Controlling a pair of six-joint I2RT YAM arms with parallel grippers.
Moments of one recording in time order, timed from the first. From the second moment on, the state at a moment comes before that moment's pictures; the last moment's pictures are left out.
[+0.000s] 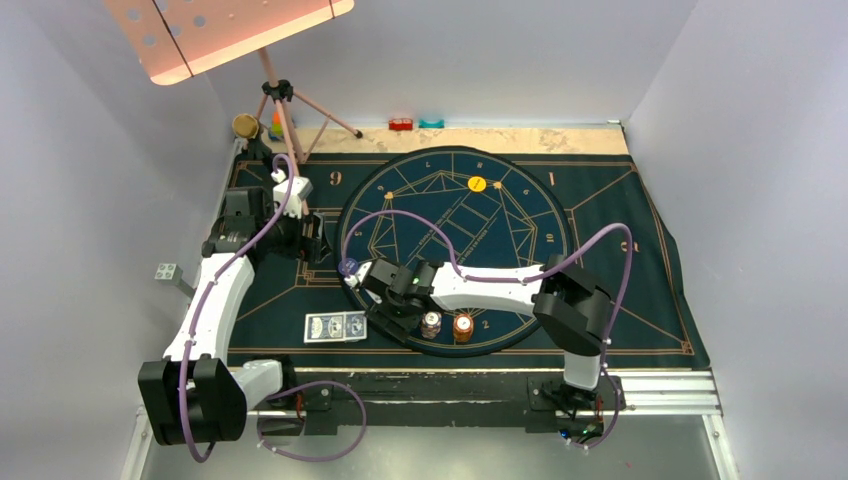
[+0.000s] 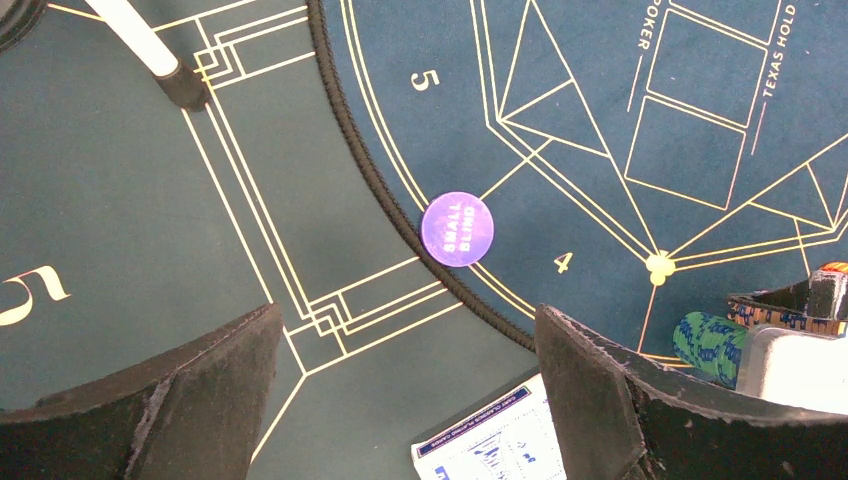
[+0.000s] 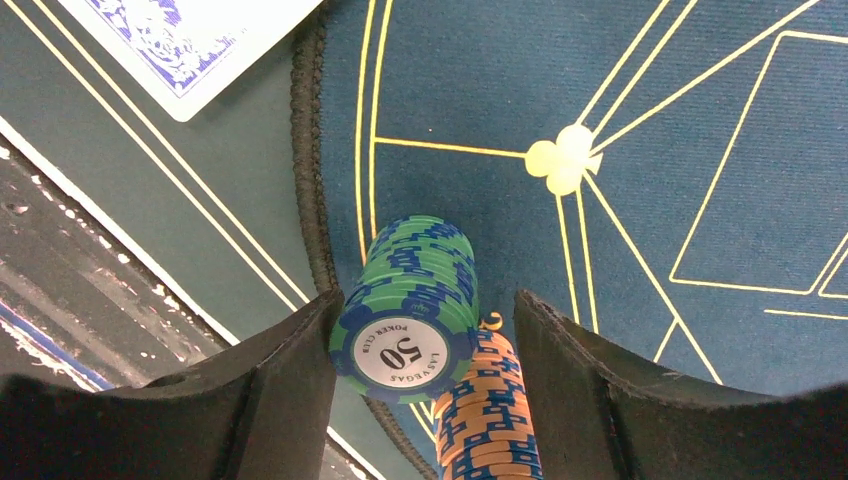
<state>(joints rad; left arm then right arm) 0.07 1.12 0.87 -0.59 0.44 0.19 1.19 1.86 1.31 -0.63 0.08 0.15</state>
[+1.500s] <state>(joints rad) 0.07 1.09 0.87 -0.59 0.44 0.20 1.19 1.80 1.31 -0.63 0.09 0.16</state>
